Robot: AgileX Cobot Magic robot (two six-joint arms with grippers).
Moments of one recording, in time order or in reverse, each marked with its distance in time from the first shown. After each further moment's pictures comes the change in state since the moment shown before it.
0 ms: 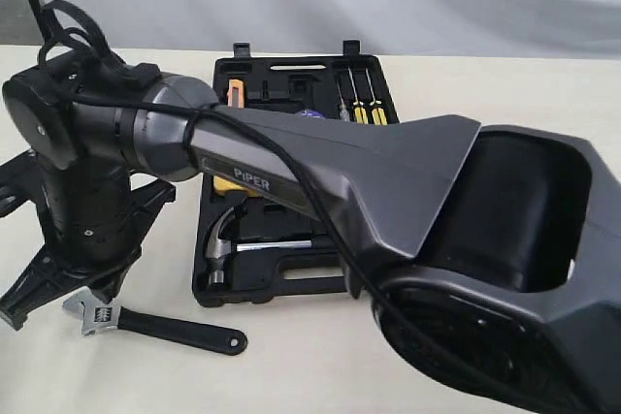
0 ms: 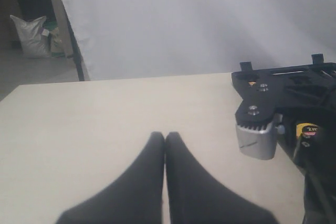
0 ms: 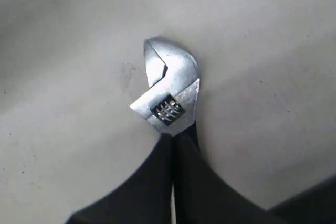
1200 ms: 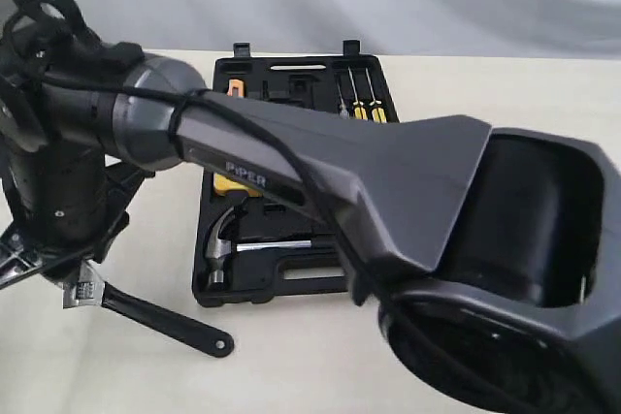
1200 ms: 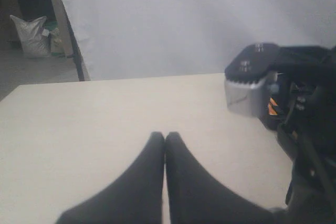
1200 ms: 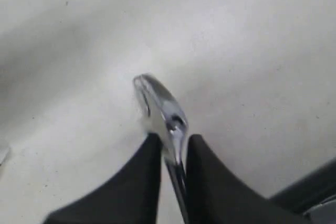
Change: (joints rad) left arm 0.000 0.000 0.000 0.000 0.000 0.000; right arm 0.023 -0.027 -0.070 -0.058 0.007 0.056
